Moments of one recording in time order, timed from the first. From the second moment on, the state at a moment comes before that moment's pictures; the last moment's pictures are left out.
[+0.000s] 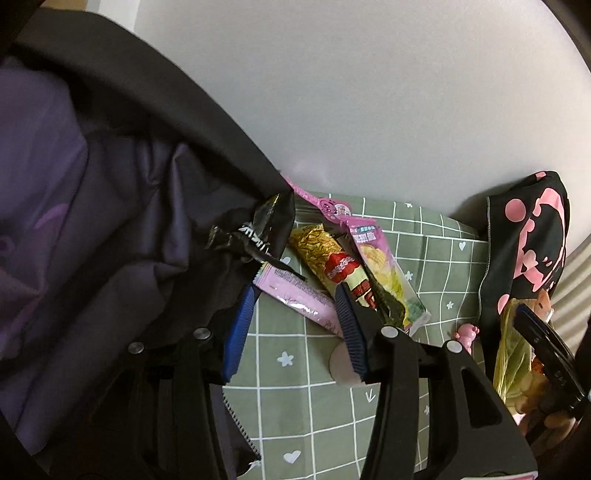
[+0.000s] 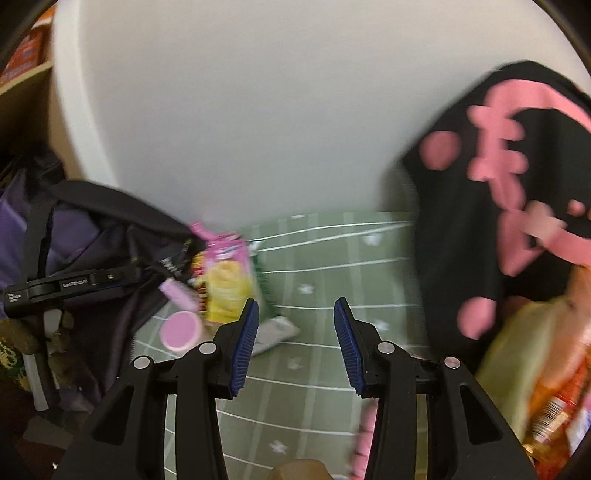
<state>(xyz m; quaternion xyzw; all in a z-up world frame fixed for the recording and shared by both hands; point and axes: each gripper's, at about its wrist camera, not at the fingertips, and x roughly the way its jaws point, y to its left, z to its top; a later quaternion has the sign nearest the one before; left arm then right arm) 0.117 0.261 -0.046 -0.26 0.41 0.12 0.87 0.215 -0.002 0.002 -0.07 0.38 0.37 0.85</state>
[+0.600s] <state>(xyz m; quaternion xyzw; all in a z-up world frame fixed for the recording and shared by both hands) 0.116 0.276 -0.069 -0.27 0.44 0.10 0.85 0.260 0.144 -0.059 -0.15 0.44 0.42 0.78</state>
